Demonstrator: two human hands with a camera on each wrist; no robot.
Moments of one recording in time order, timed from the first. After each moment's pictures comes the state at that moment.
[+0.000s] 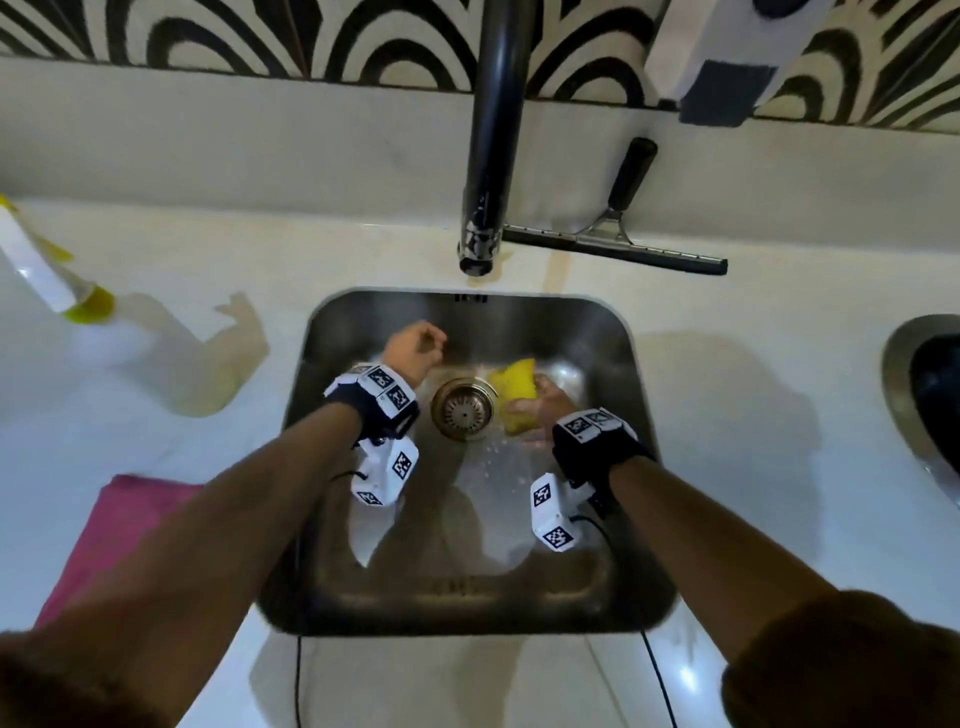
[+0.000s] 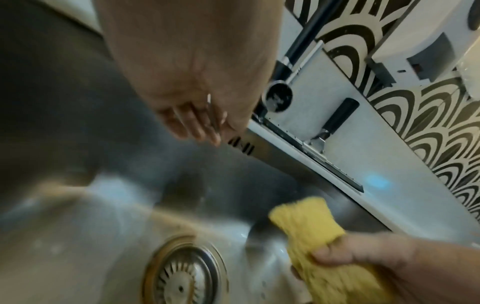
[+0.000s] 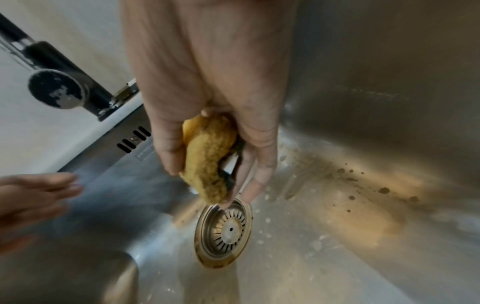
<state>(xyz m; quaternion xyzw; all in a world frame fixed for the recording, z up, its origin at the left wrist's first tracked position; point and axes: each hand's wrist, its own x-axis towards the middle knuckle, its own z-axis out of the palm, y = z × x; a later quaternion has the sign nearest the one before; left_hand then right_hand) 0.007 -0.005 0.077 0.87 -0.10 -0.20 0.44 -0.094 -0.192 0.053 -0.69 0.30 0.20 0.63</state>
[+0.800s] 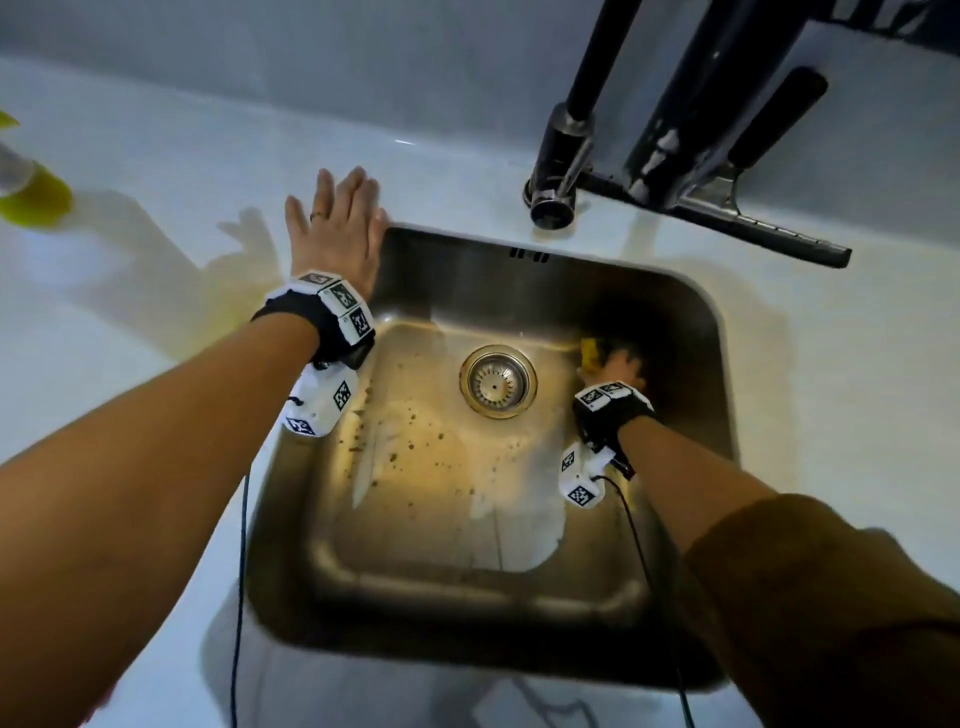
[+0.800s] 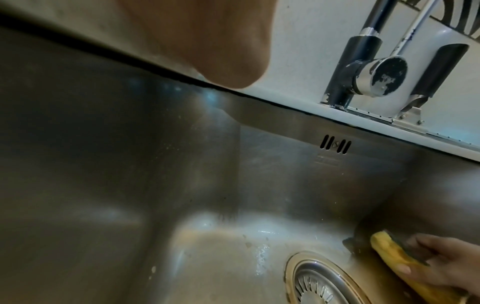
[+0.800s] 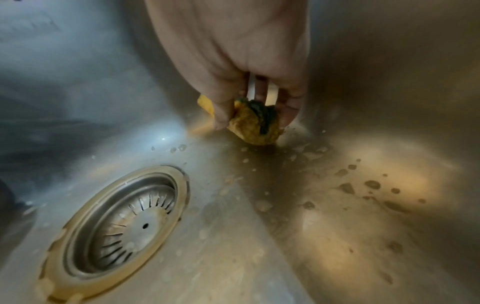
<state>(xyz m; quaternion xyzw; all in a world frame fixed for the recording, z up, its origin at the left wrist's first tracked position) 0.073 0.078 0.079 0.99 -0.08 0.00 0.06 -0.033 -0.227 -0.034 -0.87 0.40 0.17 0.23</state>
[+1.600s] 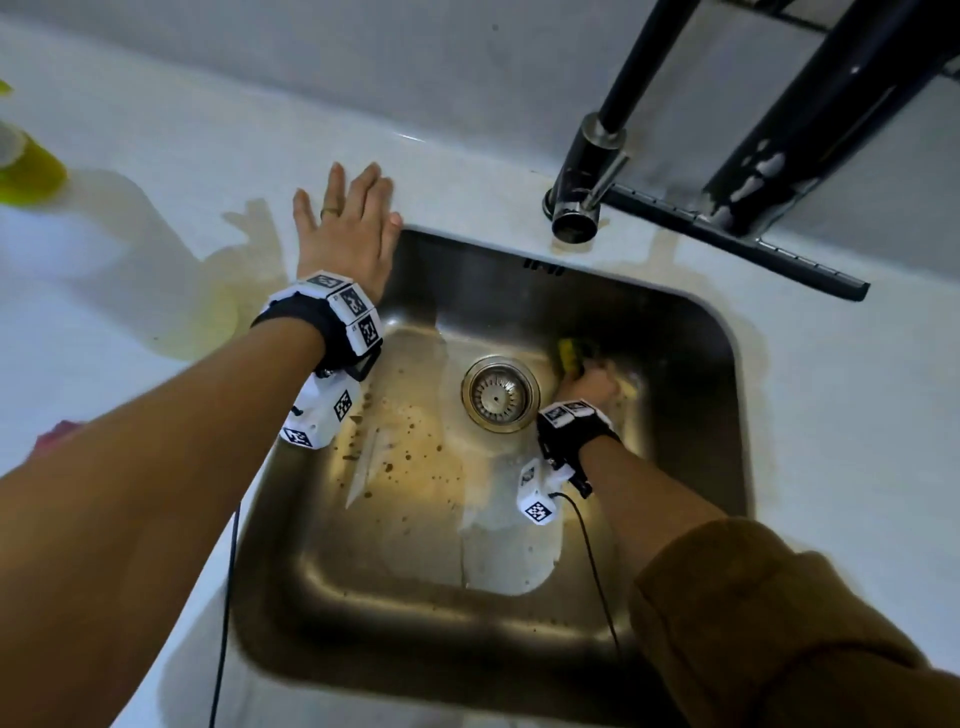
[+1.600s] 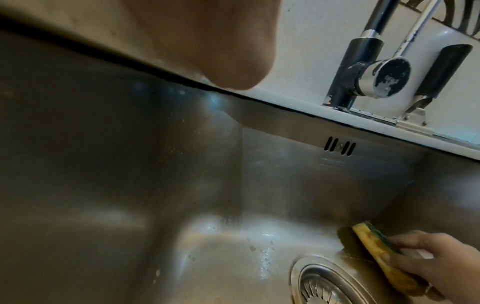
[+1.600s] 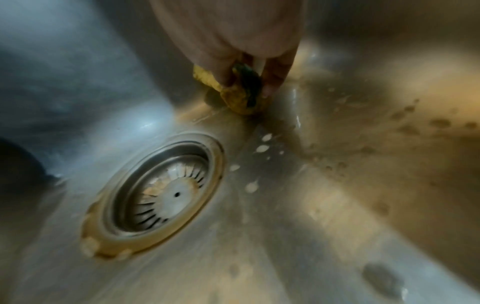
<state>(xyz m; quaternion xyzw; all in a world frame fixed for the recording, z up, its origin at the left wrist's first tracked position) 0.076 0.078 0.074 0.99 -0.07 0.01 0.08 -0.022 -0.186 -0.060 -0.89 0.39 0.03 0.23</state>
